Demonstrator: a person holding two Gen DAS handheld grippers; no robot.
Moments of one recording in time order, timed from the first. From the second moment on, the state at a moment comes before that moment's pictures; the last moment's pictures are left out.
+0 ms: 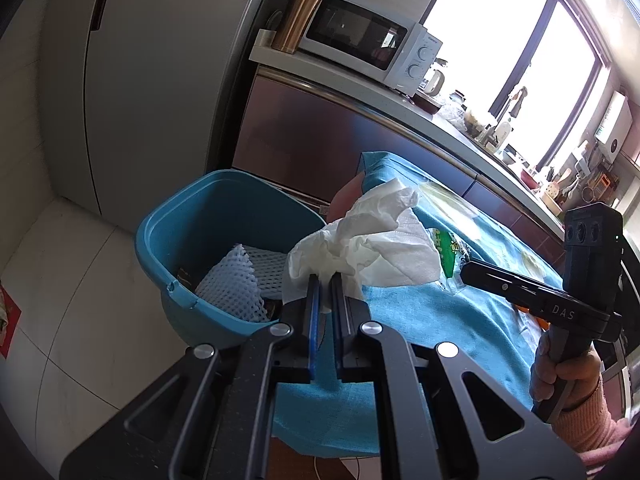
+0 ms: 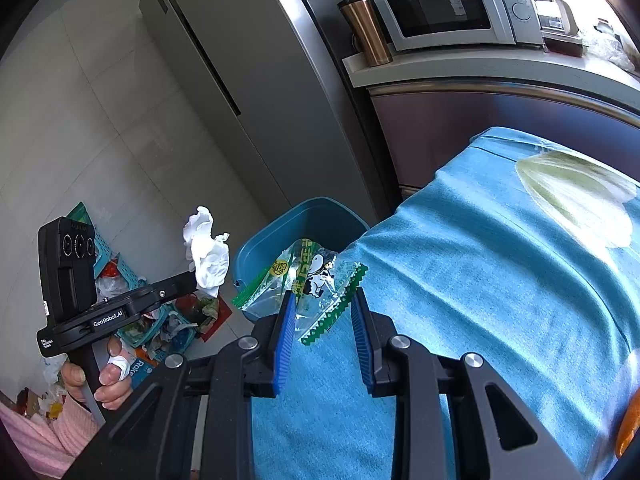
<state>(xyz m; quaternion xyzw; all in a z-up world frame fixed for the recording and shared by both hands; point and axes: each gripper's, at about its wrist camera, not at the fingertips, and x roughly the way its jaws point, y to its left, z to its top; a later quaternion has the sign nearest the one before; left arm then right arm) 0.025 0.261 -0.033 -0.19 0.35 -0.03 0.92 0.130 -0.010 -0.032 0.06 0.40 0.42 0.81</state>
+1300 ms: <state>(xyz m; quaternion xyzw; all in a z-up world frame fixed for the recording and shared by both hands) 0.036 0.284 -0.044 -0.20 0.35 0.02 0.91 0.137 0.042 -0.028 0.00 0.40 0.44 0.80</state>
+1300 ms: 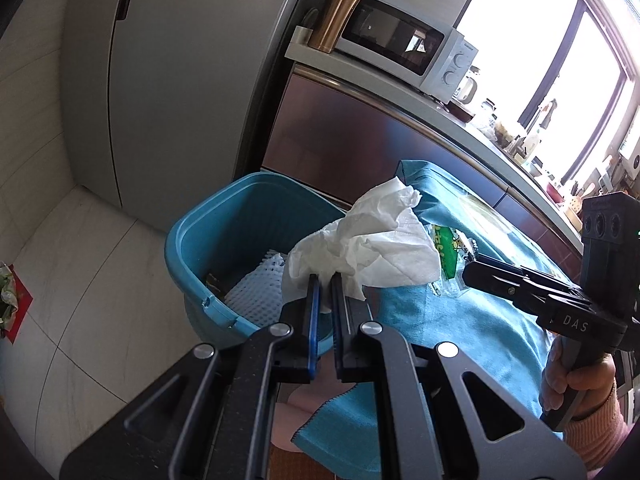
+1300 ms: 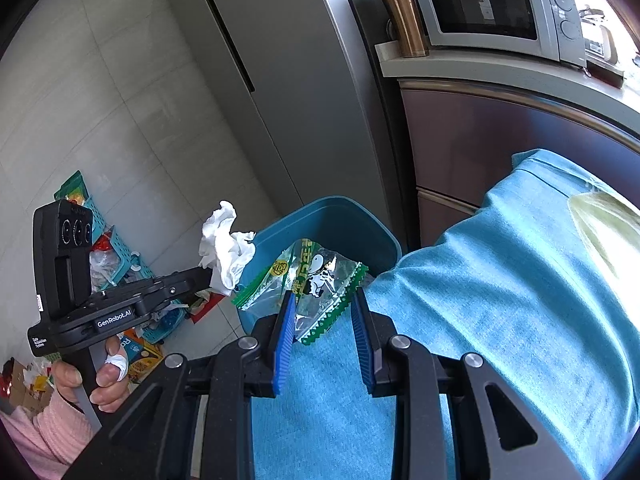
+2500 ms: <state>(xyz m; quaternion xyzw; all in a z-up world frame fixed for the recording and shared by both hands) 0.069 0.302 -0.081 -0.21 0.38 0.07 0.90 0.161 0.117 -0.059 -0.08 0.44 0.42 0.78</state>
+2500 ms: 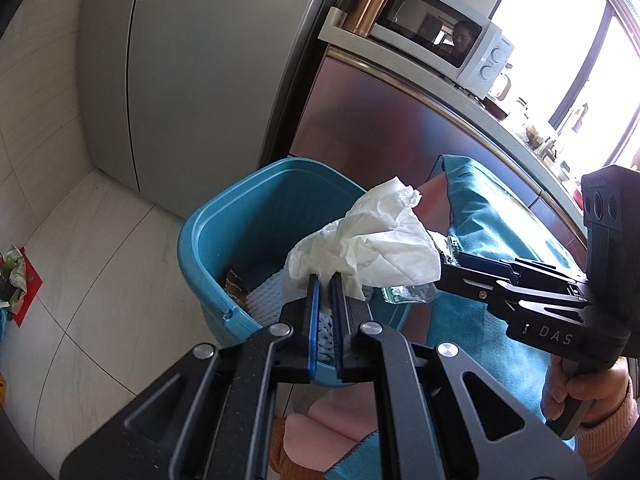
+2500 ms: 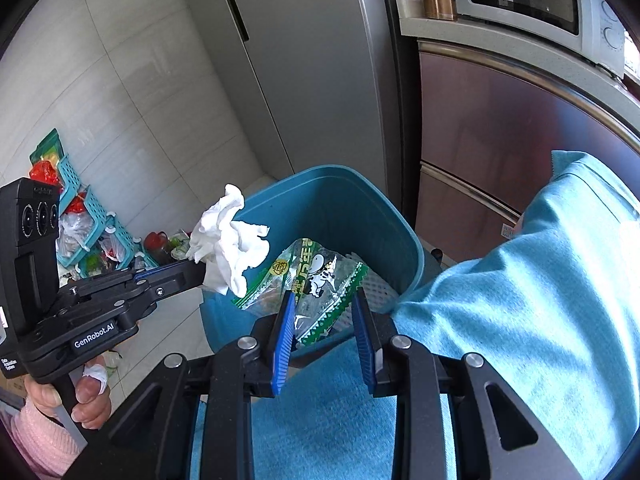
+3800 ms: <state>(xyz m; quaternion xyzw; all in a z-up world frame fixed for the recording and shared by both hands) 0.052 0.223 -0.042 -0.16 0.33 -0.07 0.93 0.114 0.015 -0.012 -0.01 0.38 0.43 0.82</state>
